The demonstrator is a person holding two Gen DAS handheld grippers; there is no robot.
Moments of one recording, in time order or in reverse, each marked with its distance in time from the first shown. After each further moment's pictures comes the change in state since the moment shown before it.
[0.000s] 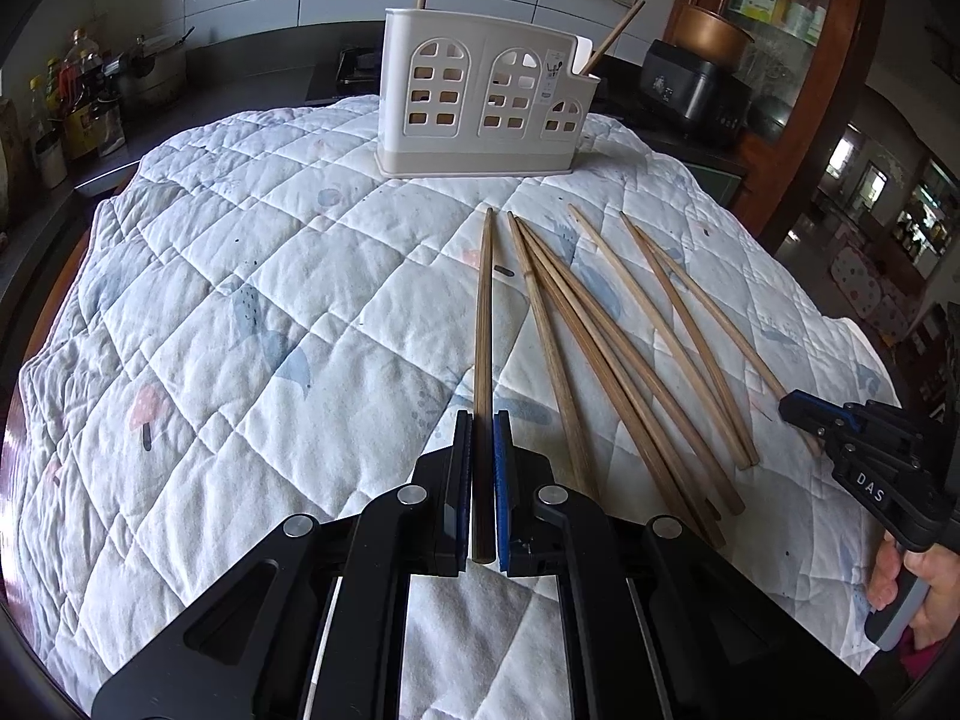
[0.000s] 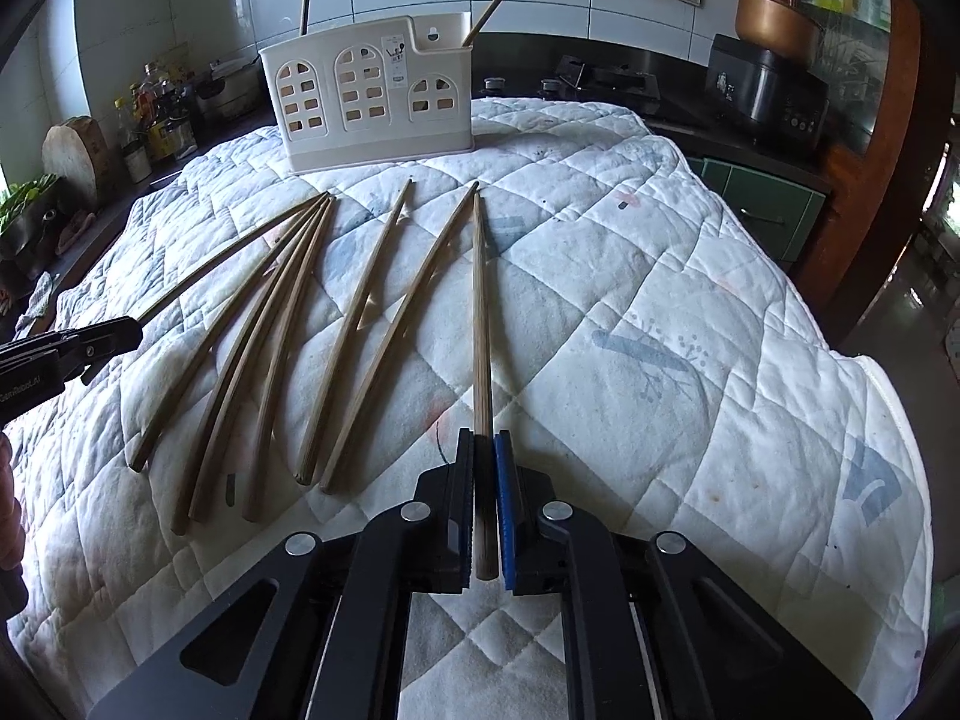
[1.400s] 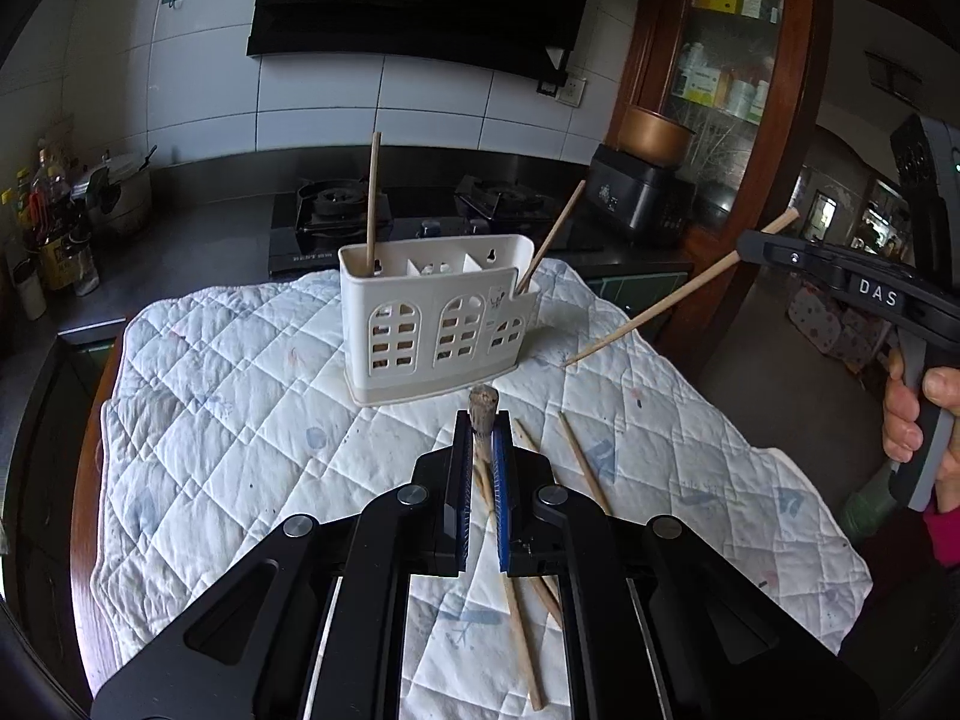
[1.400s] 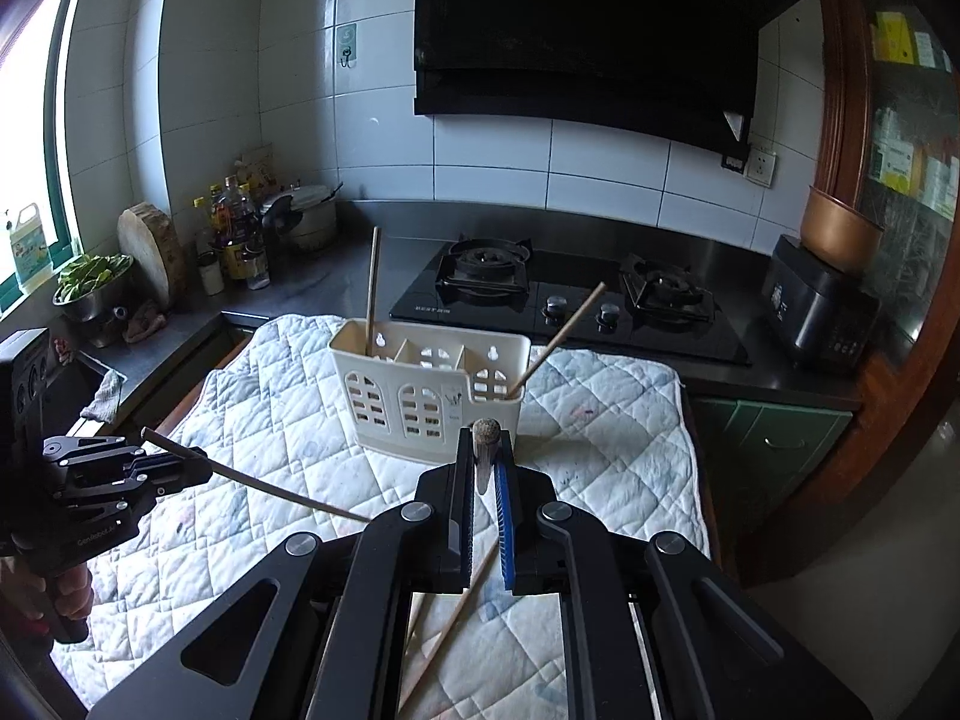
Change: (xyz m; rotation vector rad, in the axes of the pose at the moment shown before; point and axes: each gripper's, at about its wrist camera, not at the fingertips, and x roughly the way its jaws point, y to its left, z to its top) left arm -0.076 -0.010 0.127 0.077 -0.203 -0.102; right arm -0.101 0.000 0.230 -0.160 -0.258 0.142
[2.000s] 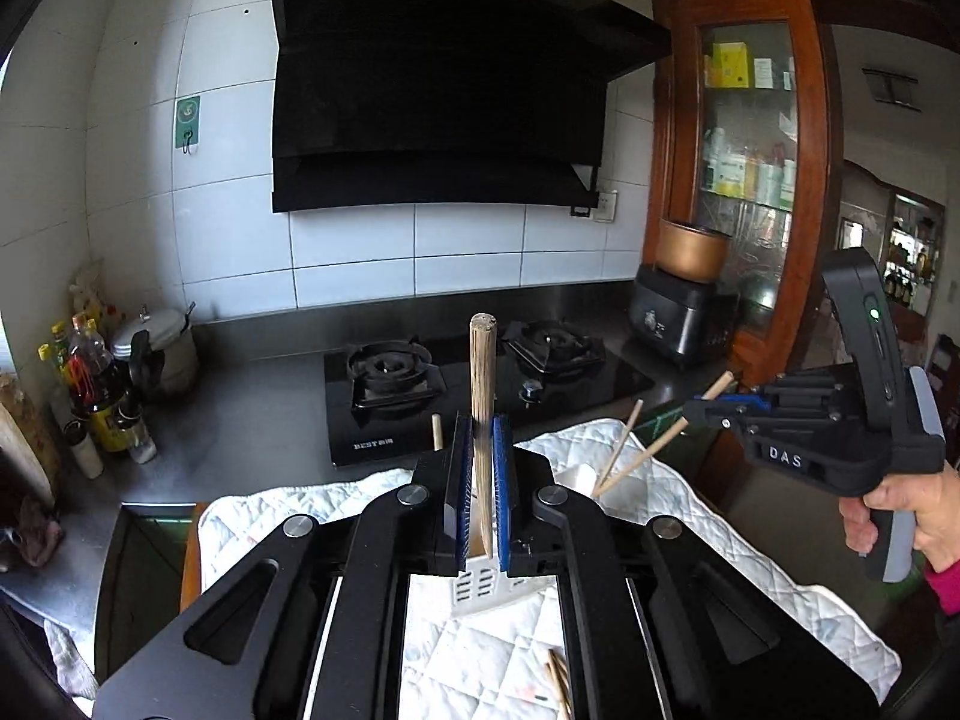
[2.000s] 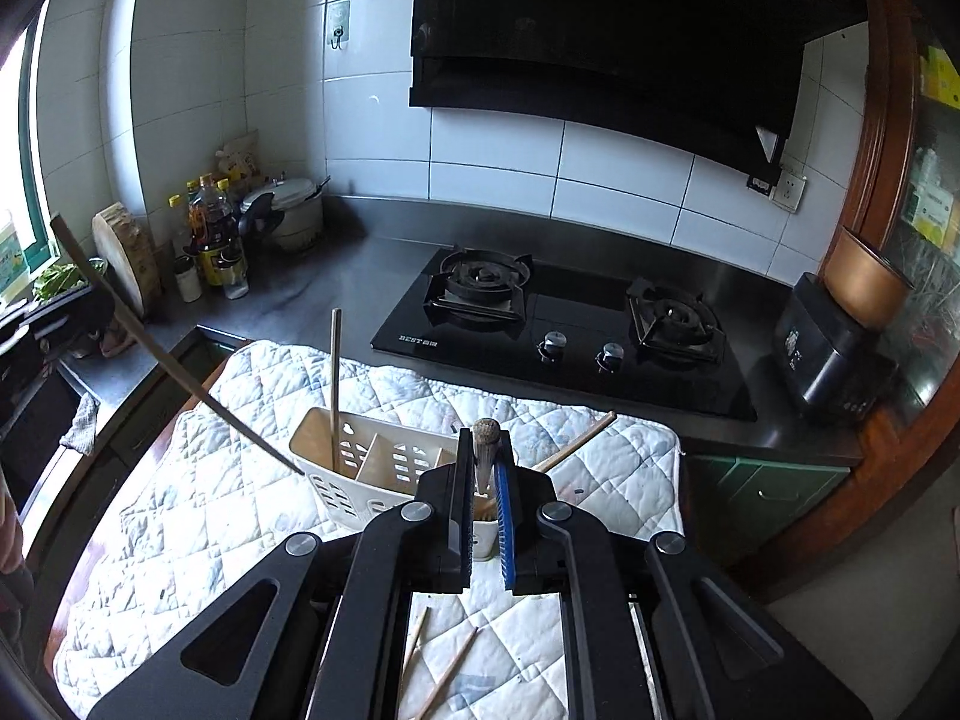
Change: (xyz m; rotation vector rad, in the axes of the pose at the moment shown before) left arm -0.022 0.003 0.158 0.083 -0.229 0.149; right arm 0.076 -0.013 0.095 -0.043 0.103 -0.012
